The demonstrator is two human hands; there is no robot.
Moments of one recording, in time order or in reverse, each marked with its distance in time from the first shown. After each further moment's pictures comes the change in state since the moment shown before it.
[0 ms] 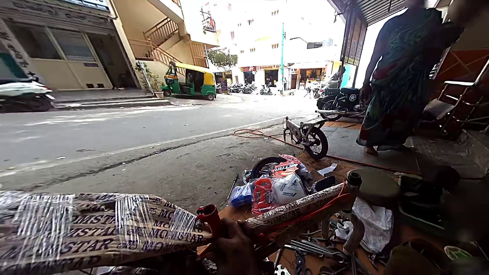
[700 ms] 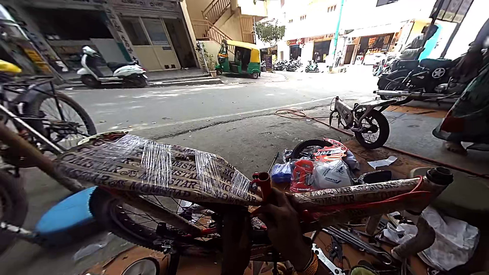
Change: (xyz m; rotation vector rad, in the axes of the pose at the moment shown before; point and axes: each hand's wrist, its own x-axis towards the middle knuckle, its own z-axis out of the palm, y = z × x) left_hand 0.008 0.038 -0.010 -0.021 -0.010 0.019; right_hand 0.004 0.000 -0.002 -0.025 -0.034 0.035
